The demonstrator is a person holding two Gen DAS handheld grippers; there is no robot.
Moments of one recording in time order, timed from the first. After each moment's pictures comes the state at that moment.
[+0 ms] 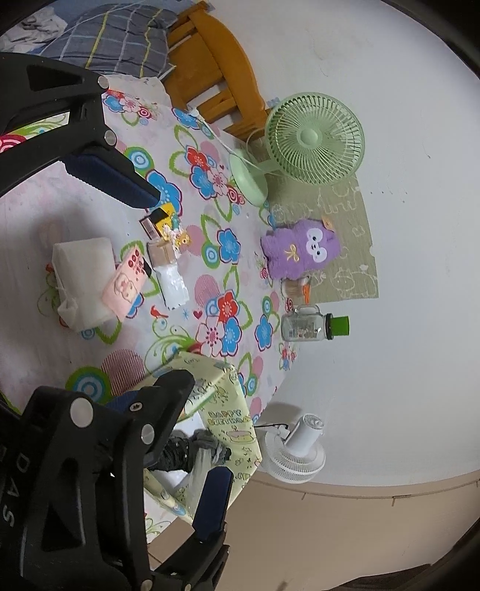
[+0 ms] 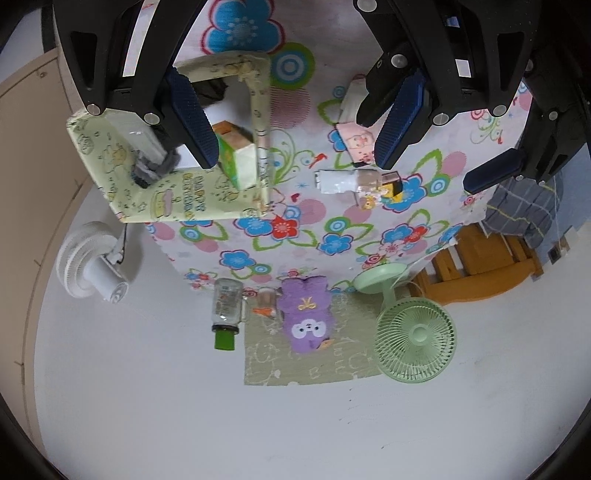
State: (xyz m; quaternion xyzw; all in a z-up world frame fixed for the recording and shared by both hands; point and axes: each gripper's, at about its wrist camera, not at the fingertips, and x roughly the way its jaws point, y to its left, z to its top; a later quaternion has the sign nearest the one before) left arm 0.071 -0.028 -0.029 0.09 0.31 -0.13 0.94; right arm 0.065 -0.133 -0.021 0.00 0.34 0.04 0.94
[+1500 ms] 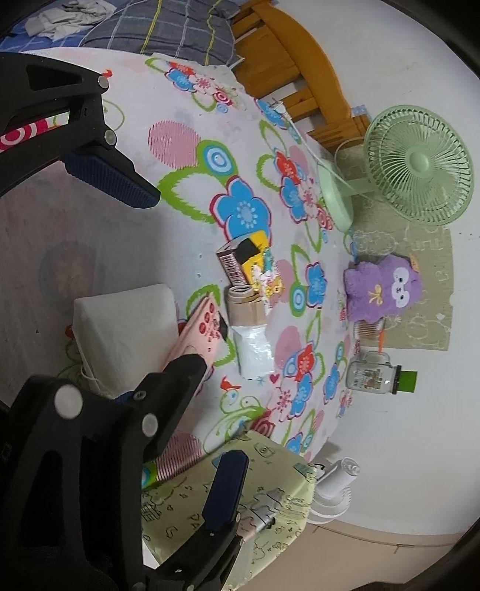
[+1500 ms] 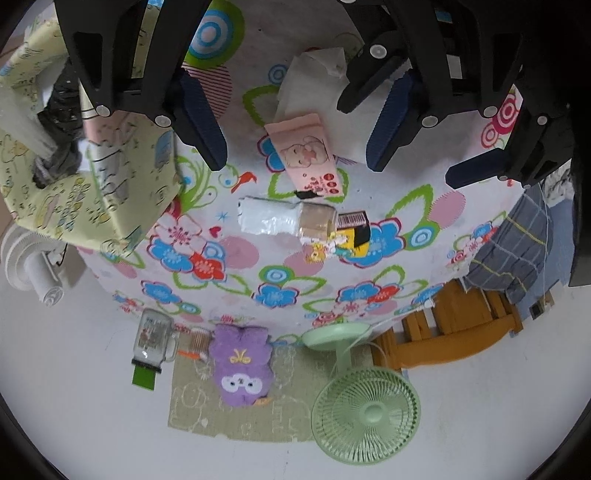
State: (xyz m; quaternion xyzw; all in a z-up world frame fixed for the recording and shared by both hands) left arm 0.119 0.027 -0.115 0.04 0.42 -0.10 0.90; right arm 0.122 -0.062 -0.105 -0.05 0.40 0.11 0.91
